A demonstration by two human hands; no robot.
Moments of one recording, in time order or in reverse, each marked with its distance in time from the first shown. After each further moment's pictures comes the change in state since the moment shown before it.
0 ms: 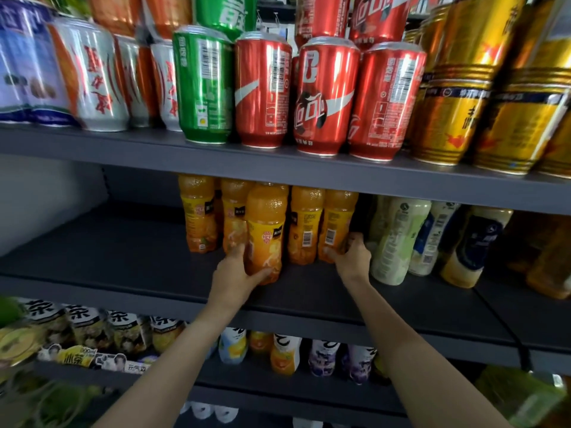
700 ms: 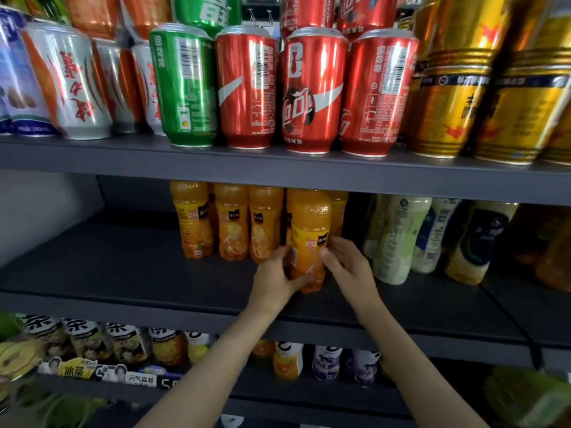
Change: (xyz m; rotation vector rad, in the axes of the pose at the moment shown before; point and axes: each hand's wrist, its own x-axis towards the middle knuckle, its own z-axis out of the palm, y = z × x) left_hand 0.002 0.033 0.047 -0.188 -0.137 0.085; right_hand -0.043 -0.004 -0.017 0.360 -0.233 -0.160
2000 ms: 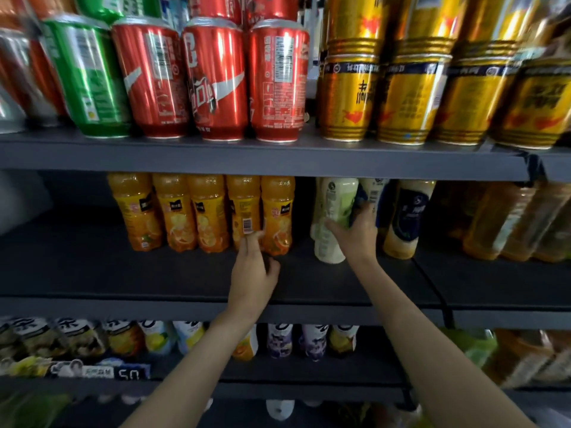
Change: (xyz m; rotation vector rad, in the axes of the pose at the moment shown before) left_hand -0.028 0.055 0.056 0.212 0.171 0.116; right_hand 0.027 -0.002 -0.104 -0.351 0.350 0.073
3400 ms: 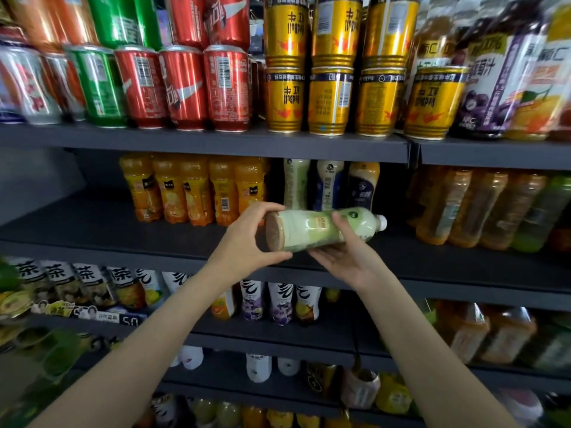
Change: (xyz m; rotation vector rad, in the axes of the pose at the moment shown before) left_hand -0.055 0.126 -0.028 -0.102 -0.190 0.189; right_hand -0.074 0.001 -0.142 1.232 -0.523 0.788
